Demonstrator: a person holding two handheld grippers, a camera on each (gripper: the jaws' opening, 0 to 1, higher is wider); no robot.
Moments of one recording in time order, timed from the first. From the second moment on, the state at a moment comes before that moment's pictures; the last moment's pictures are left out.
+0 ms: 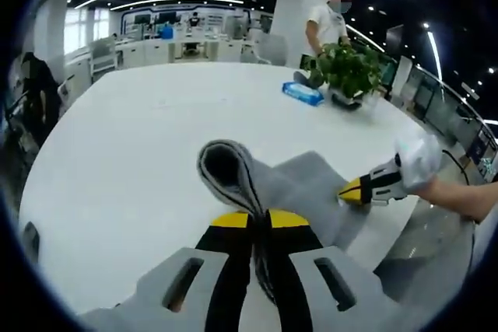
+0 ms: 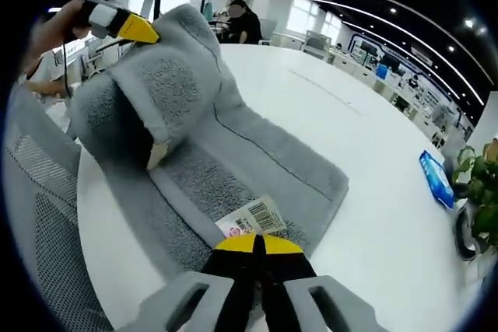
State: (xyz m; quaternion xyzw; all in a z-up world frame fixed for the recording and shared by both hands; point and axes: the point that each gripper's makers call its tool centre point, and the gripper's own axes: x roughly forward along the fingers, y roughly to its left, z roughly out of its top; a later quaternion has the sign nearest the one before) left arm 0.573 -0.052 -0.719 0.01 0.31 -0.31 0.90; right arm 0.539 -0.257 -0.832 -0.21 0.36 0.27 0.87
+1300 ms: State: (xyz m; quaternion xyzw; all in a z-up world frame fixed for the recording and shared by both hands) left arm 0.572 -0.015 -0.823 0.06 0.40 -0.24 0.88; right arm 0.531 -0.288 -0.834 -0.25 0.36 0.23 0.87
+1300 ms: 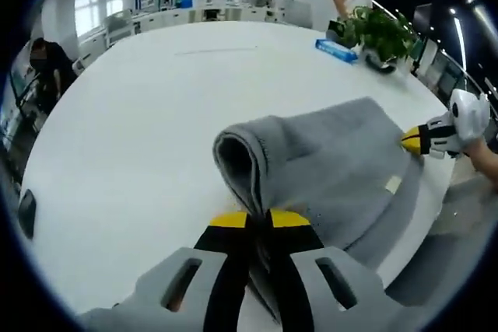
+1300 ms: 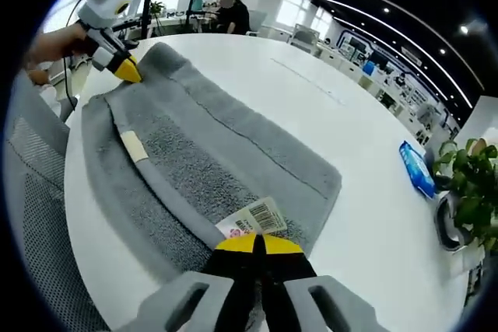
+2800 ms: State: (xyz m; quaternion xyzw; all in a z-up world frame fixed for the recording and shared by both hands) left arm 0.533 -0.093 -0.826 0.26 0.38 -0.40 0.79; right arm 0.521 -0.221 -0.833 -0.27 0.35 0.31 0.84
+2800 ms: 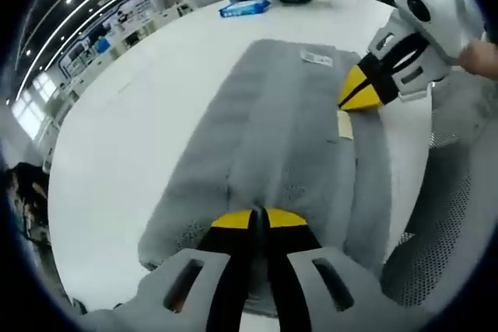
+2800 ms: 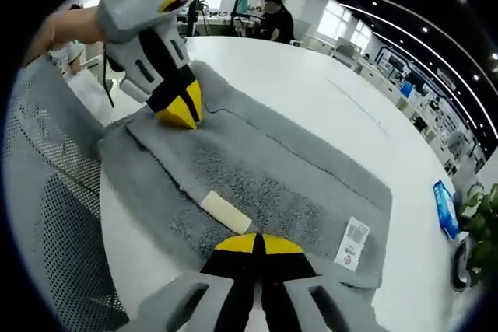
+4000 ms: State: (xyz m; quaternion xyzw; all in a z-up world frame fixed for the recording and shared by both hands) left arm 0.473 -0.178 -0.826 0.15 0.42 -0.50 0.74; right arm 0.567 -0.275 -0.828 -0.09 0.31 0.20 0.93
